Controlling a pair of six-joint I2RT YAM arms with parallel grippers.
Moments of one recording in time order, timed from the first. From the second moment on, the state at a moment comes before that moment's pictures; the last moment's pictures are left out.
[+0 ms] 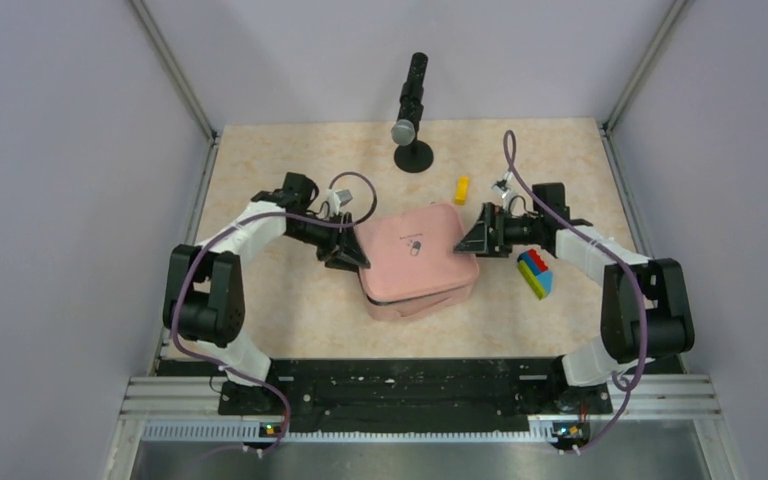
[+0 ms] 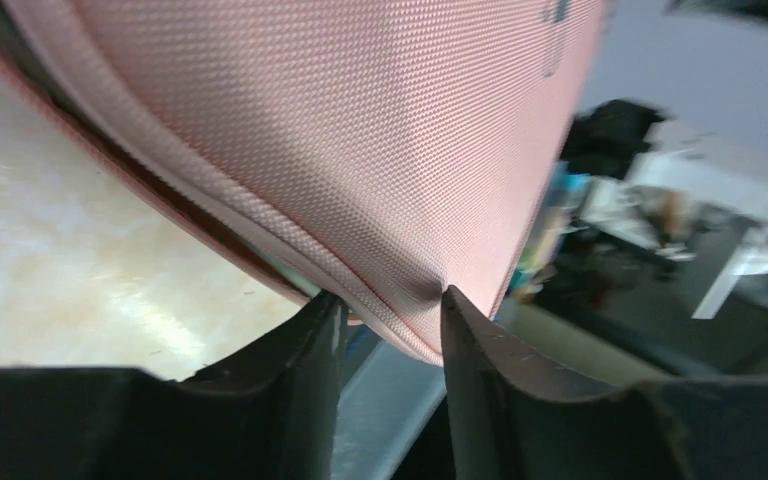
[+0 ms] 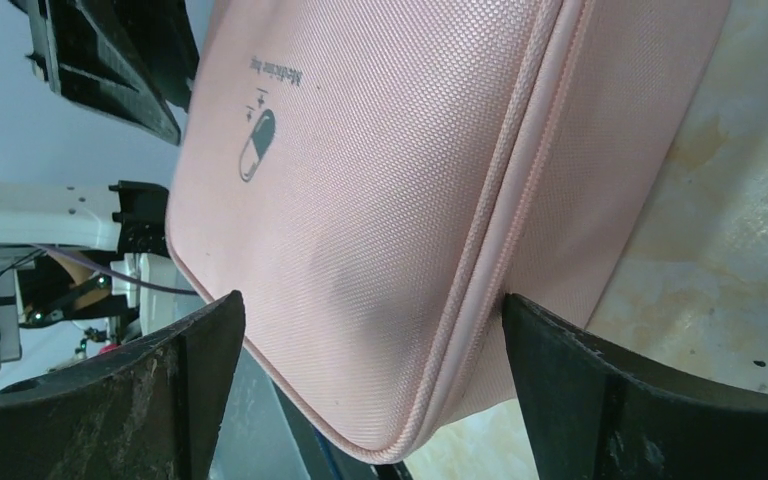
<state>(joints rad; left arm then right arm) -0.19 1.65 1.12 -0.75 1.00 -0.28 0.12 1.52 0.83 -0.17 -1.01 0.29</state>
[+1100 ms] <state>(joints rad) -0.21 1.58 1.12 -0.76 0.60 -0.03 0.14 1.67 1.26 -0.62 -0.95 -0.36</state>
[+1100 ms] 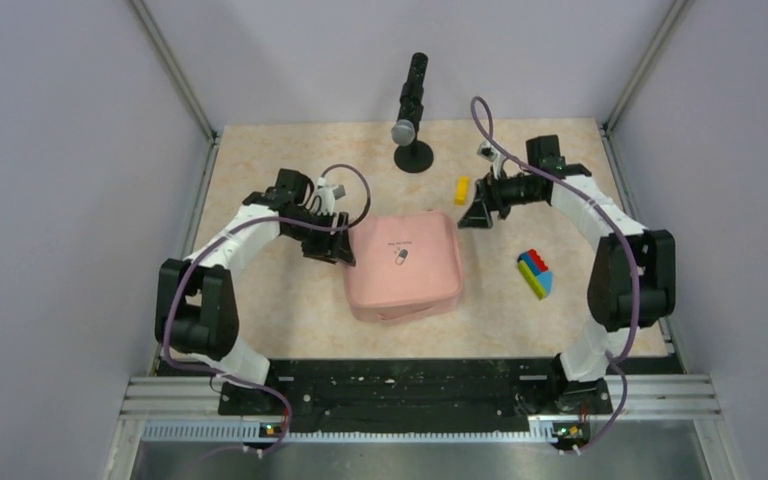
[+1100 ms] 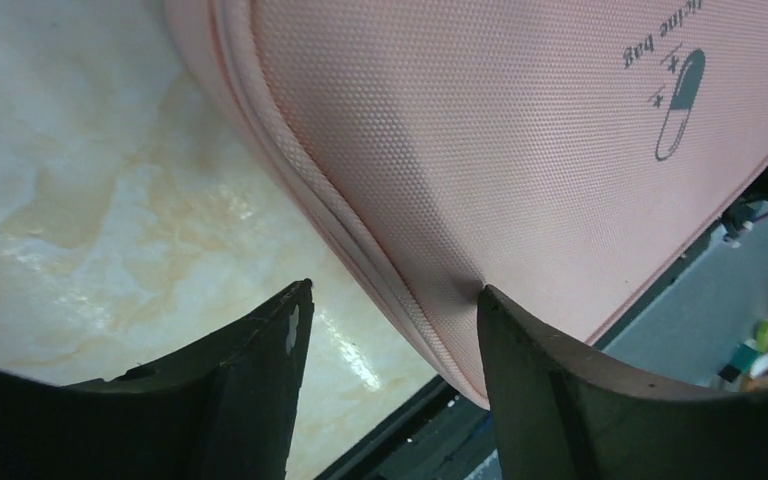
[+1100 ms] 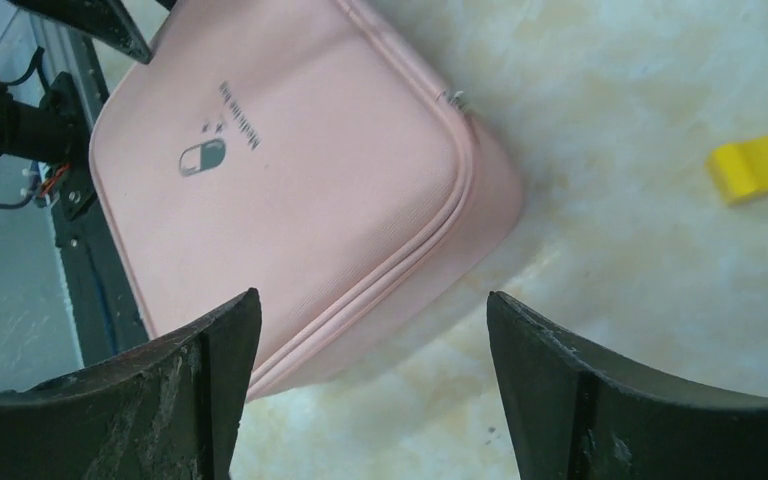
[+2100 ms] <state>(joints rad) -0.51 1.12 0.58 -0.28 0.31 0.71 0.23 1.96 1.30 -0.18 -1.07 -0.04</state>
